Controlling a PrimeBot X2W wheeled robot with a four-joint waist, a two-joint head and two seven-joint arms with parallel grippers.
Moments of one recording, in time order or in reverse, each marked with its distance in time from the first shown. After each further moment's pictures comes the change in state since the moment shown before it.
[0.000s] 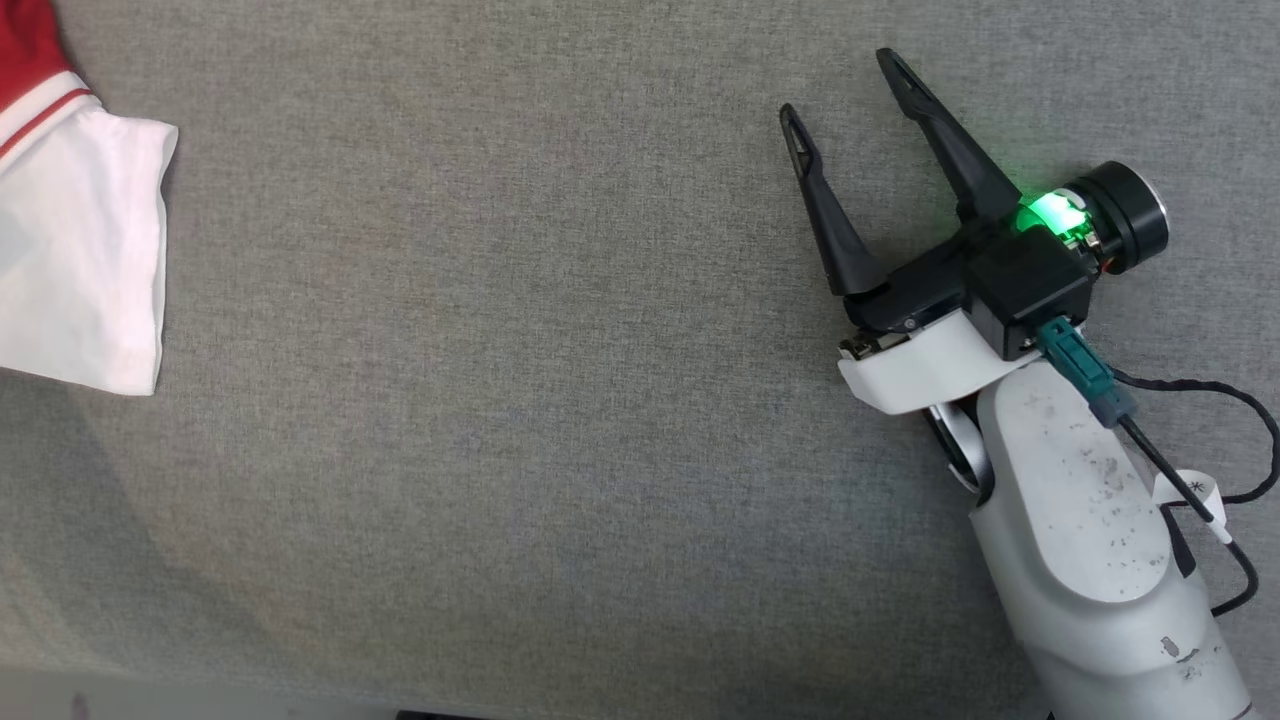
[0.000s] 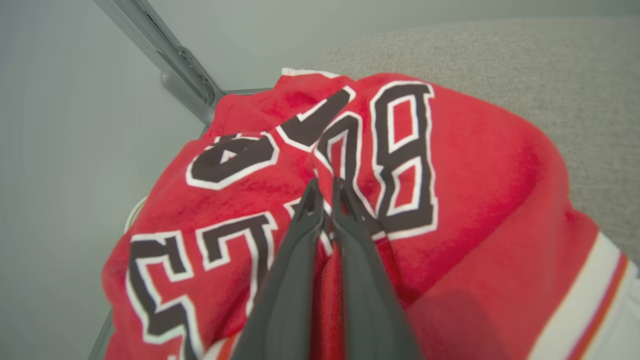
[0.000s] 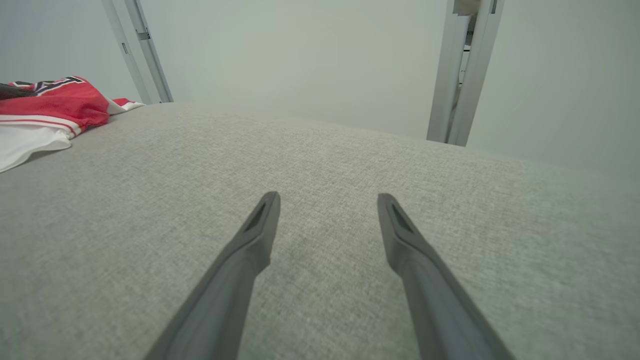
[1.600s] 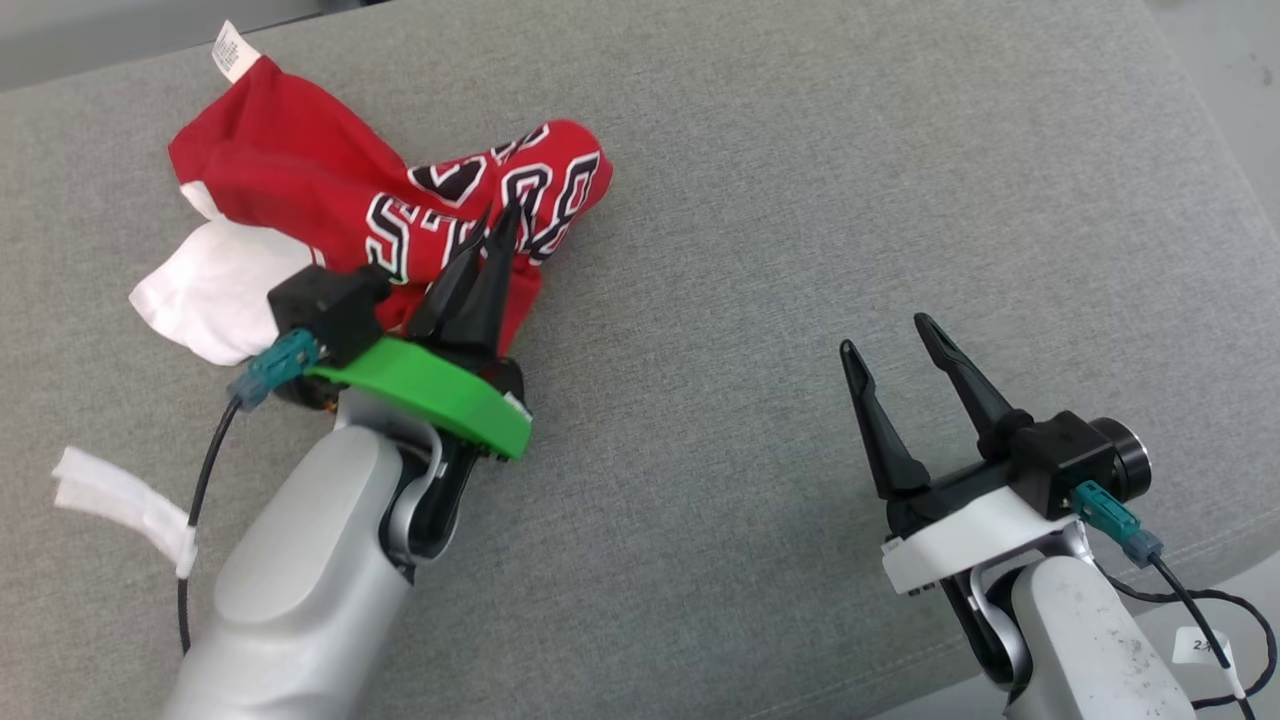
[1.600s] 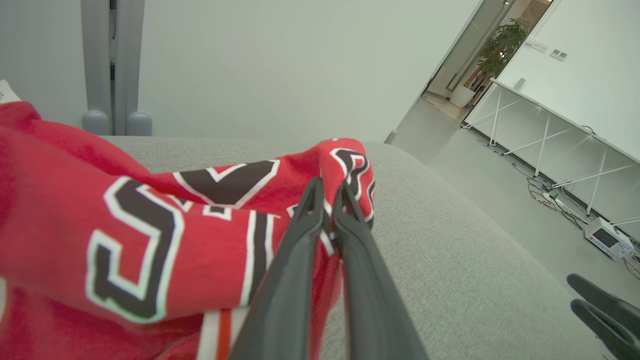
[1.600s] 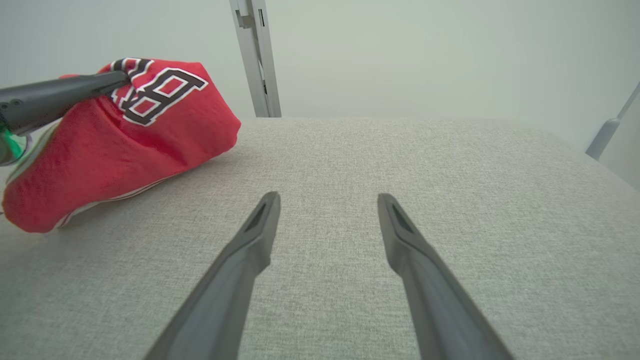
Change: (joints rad) left arm 0.422 -0.538 0.195 -0.513 0.294 0.000 -0.006; right arm 0.328 -0.038 -0.010 0.016 0.255 -0.002 0.011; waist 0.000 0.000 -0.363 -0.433
